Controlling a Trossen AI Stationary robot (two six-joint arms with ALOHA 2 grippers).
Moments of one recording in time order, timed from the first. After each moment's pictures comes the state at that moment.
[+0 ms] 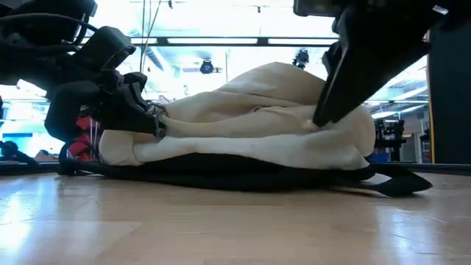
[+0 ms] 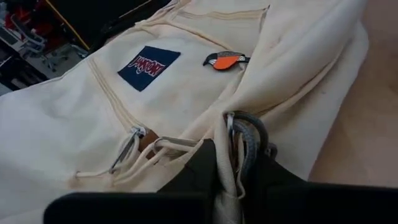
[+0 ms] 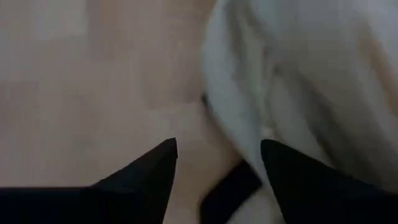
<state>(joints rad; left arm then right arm) -0.37 1.38 0.30 0.61 -0.56 0.17 0.56 1.85 1.26 -0.59 0.45 0.63</state>
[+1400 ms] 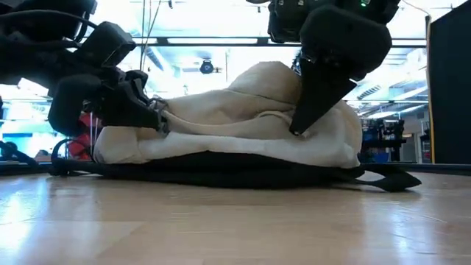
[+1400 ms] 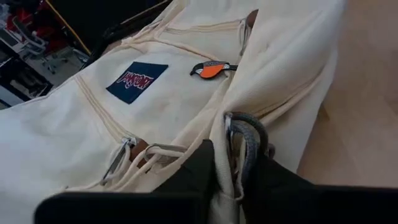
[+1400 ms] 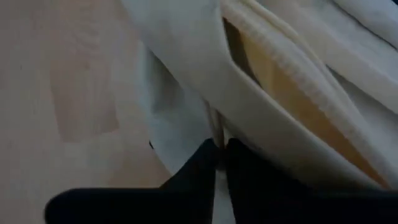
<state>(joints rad) -0.37 1.38 0.30 0.66 -0.55 0.17 0.42 1.85 1.26 -0.60 0.45 0.57</state>
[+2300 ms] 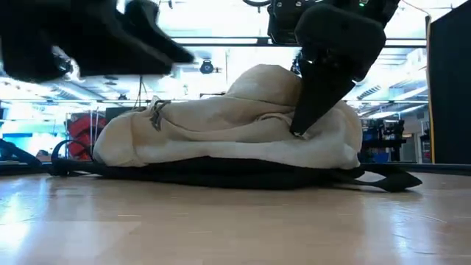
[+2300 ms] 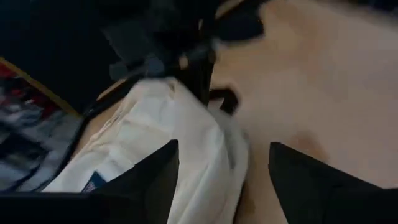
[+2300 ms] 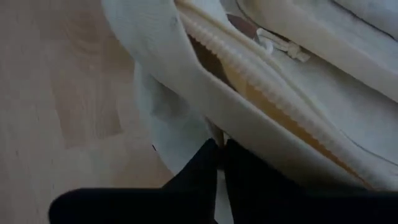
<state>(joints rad) -0.60 1.59 0.66 0.48 -0.72 0.33 0.42 1.85 1.26 -0.60 0.44 0.63</state>
